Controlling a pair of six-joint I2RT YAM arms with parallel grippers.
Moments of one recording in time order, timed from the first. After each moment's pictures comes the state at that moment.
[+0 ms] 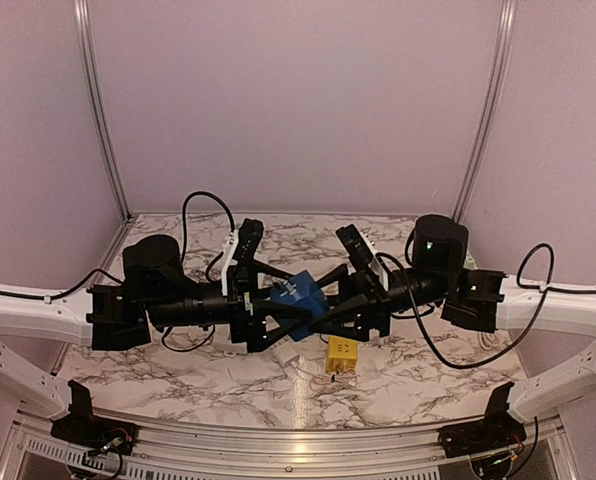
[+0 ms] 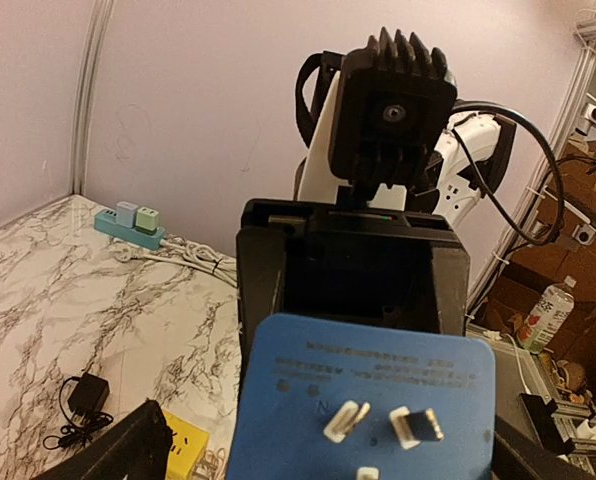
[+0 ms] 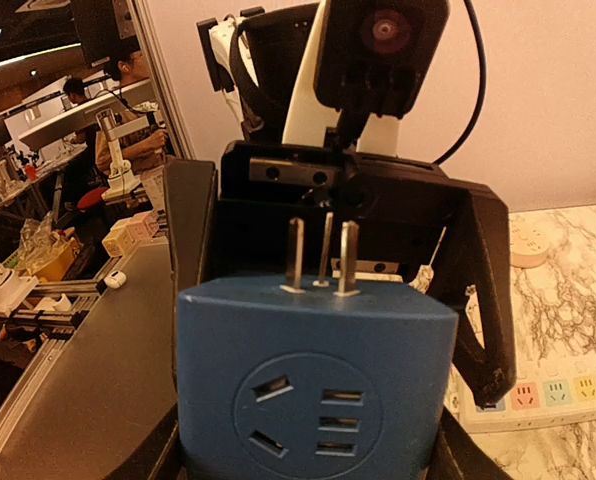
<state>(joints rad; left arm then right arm) -1.15 1.25 0.81 0.42 0.25 -0.29 0.95 1.22 0.83 0.26 -0.82 0.13</state>
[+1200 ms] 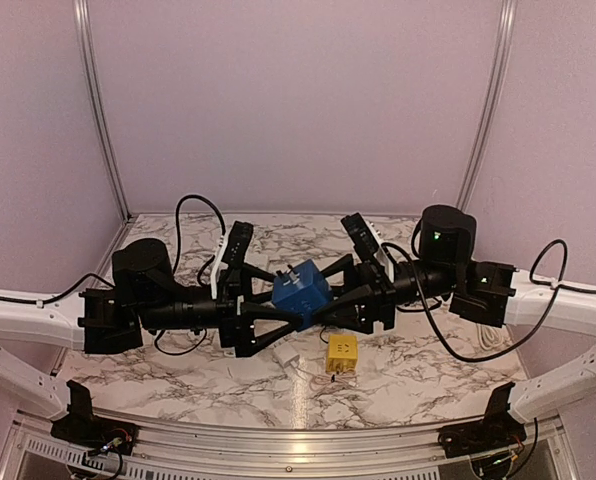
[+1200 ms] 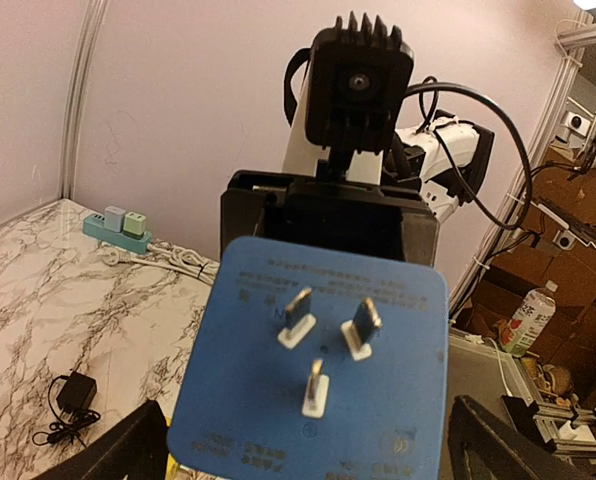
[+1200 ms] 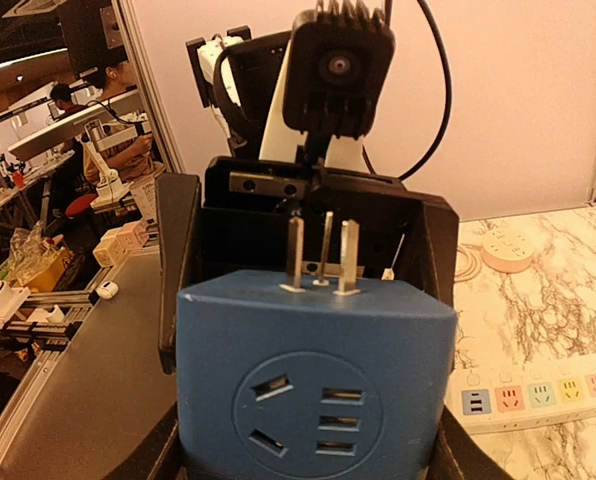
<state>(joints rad) -1.16 1.21 0.78 0.43 0.29 -0.33 0.95 1.18 0.88 0.16 -0.78 0.10</state>
